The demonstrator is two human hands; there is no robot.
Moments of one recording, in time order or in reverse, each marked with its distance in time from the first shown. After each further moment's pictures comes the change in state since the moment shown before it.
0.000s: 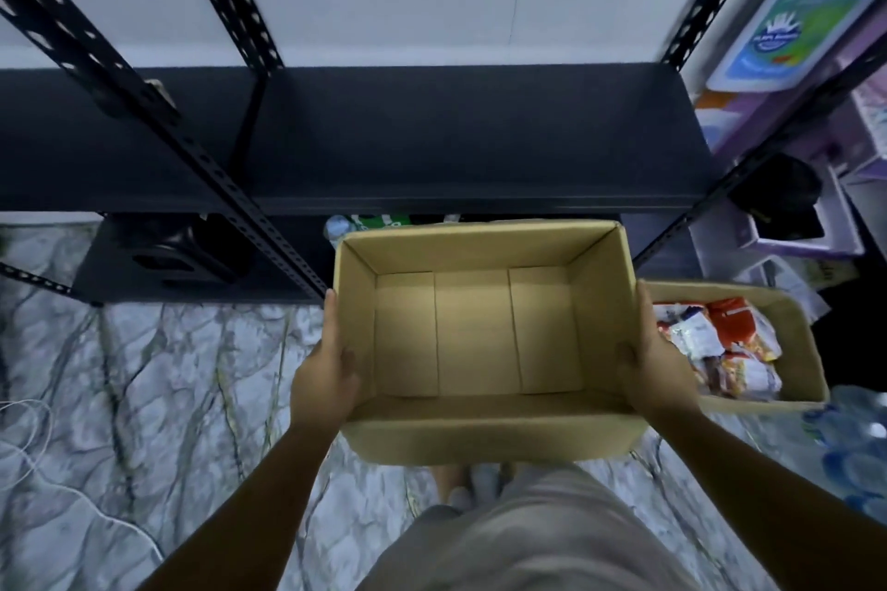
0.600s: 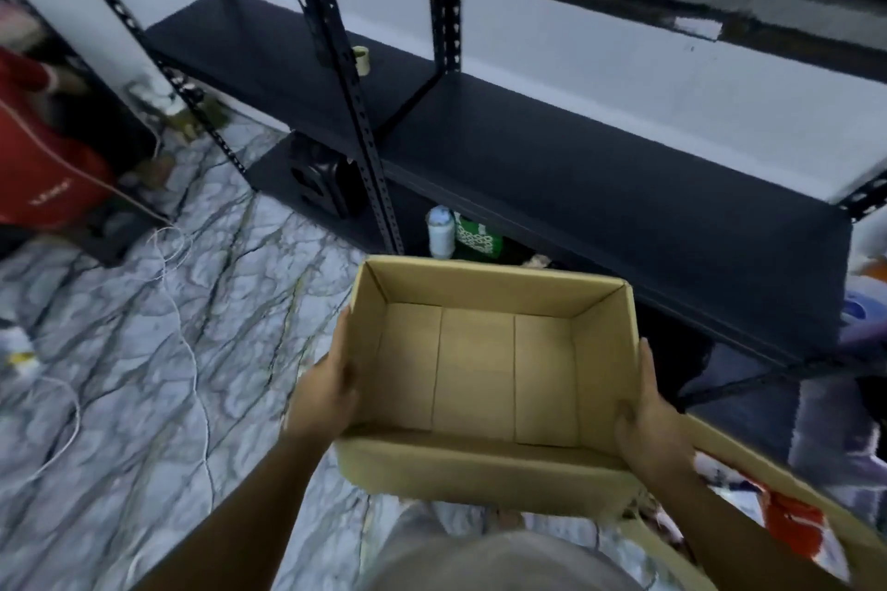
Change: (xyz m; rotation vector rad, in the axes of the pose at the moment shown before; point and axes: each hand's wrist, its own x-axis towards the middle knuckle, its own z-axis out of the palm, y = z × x) left_hand -0.116 0.065 0.021 -0.035 0.197 -0.414; right_hand 0.080 0.009 -0.033 -0.051 -0.293 -0.351
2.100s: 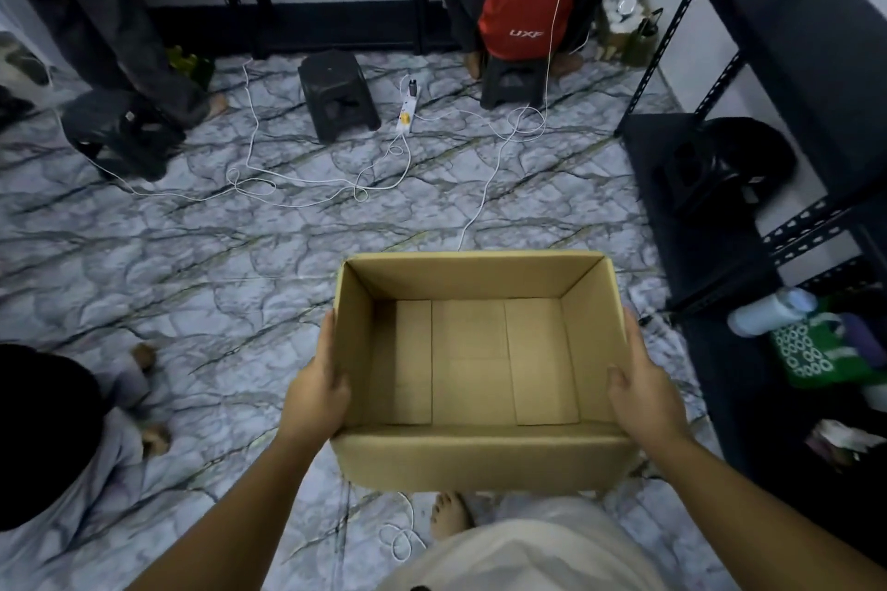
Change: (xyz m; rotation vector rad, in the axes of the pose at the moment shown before) left_hand -0.420 -0.272 -0.053 -0.315 0.515 -0.907; right_hand -0.180 -0.279 0.212 -0.271 -0.420 -0.873
